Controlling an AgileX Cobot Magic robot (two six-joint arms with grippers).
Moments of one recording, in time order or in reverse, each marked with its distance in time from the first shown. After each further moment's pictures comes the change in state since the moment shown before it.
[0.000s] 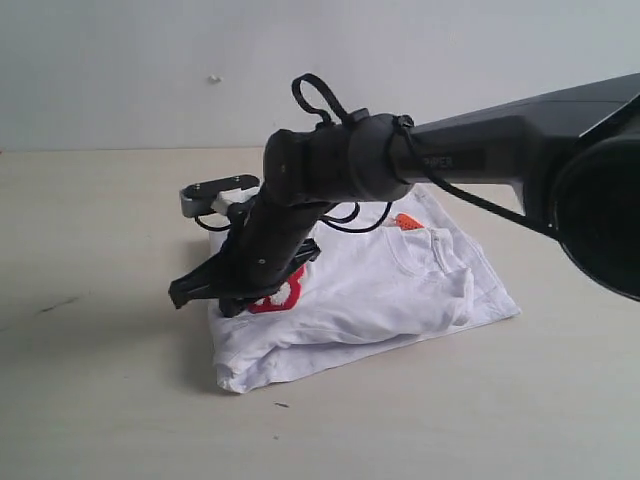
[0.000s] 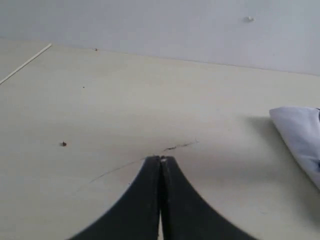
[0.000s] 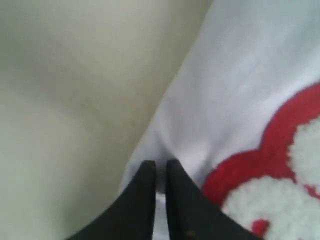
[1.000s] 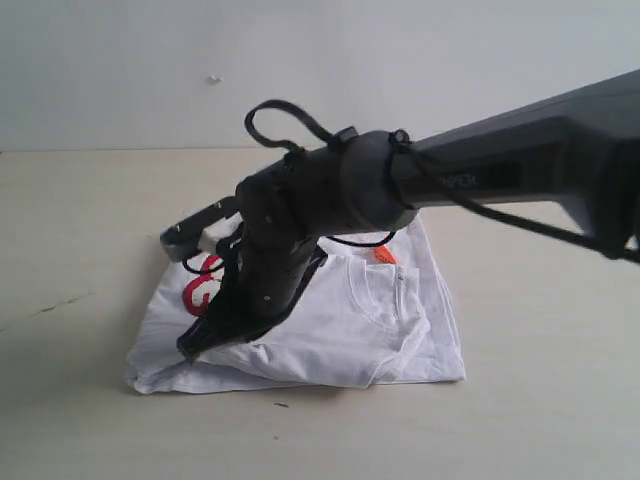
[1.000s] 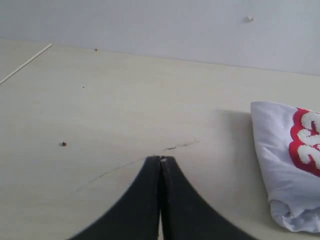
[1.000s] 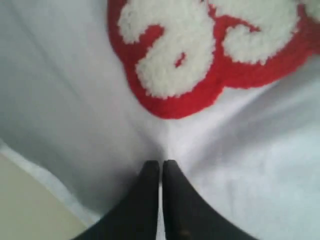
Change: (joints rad) left arm 0.000 0.000 0.000 0.000 0.000 0.000; right arm 0.110 -0.136 0.193 -0.354 -0.048 0.179
